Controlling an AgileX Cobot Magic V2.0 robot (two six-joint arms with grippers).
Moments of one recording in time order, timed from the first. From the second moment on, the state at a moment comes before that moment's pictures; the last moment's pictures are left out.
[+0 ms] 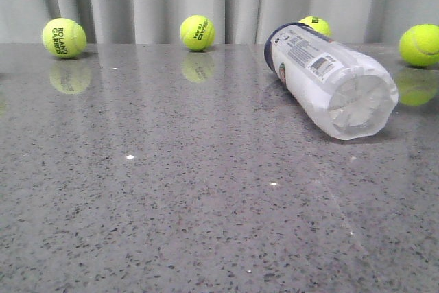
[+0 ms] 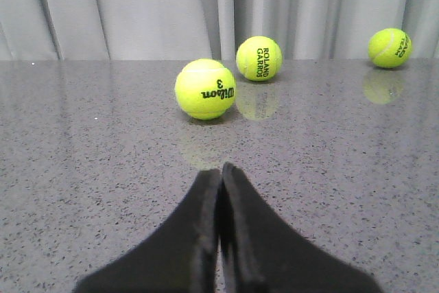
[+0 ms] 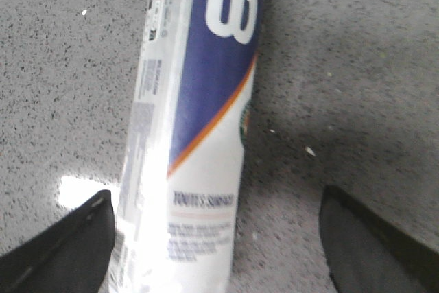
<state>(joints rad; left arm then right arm) 0.04 0.00 0.00 -0.12 0.12 0.13 0.34 1.53 -1.50 0.09 1.09 0.19</state>
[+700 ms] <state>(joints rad) 0.04 0.00 0.00 -0.12 0.12 0.13 0.35 1.82 -1.57 0.18 1.08 0.21</state>
